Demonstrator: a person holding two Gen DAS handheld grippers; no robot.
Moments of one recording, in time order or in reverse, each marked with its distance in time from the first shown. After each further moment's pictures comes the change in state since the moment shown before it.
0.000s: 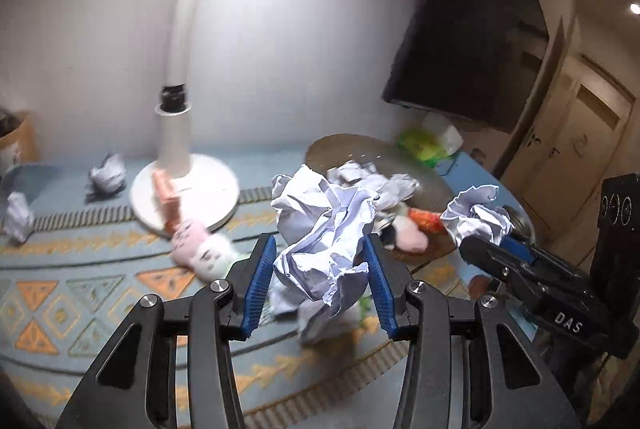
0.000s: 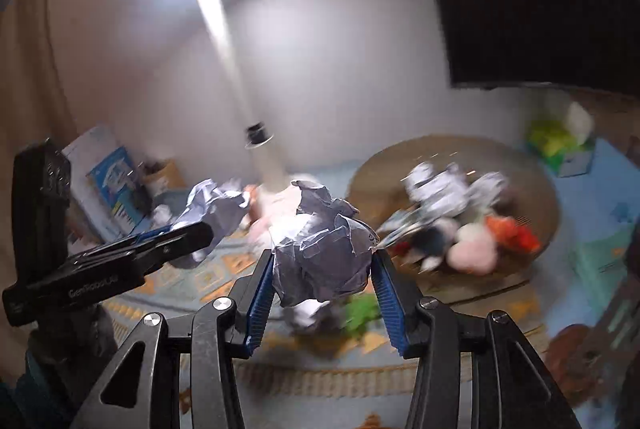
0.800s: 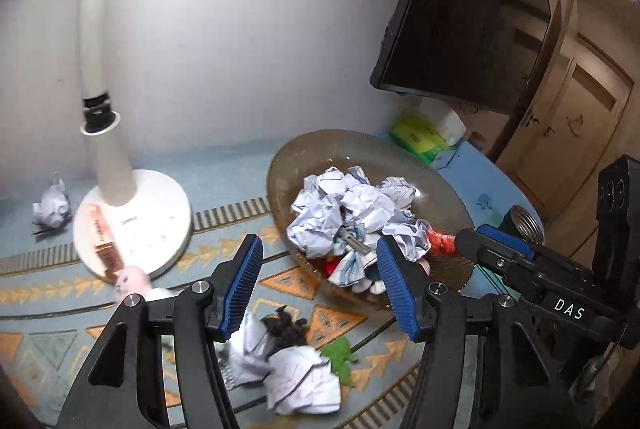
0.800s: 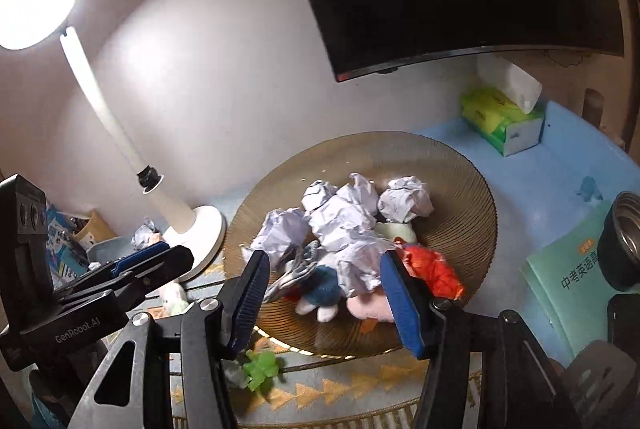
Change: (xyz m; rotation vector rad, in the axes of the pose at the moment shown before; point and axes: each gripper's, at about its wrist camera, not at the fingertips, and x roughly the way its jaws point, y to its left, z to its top) left arm 0.065 -0.015 0.025 0.033 0.053 0.006; right arm 0.051 -0.048 0.026 0.092 0.097 -0.033
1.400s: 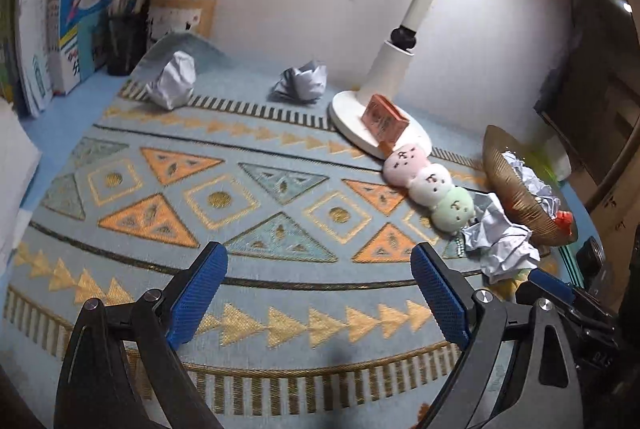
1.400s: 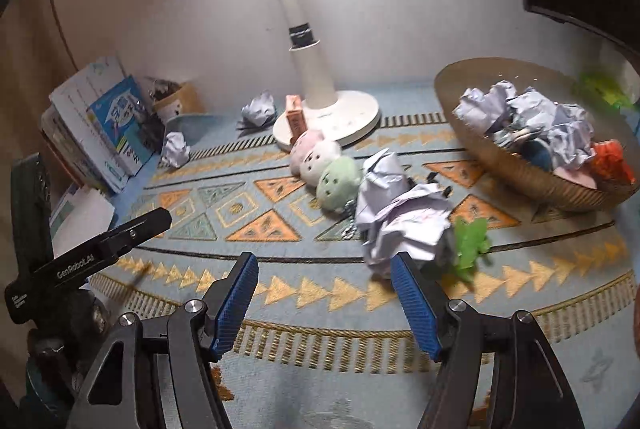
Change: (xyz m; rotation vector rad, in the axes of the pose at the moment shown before) left arm -0.102 0.174 -0.153 -0.364 -0.036 0.311; right arm 0.039 0.142 -0.126 -0.223 0.159 0.194
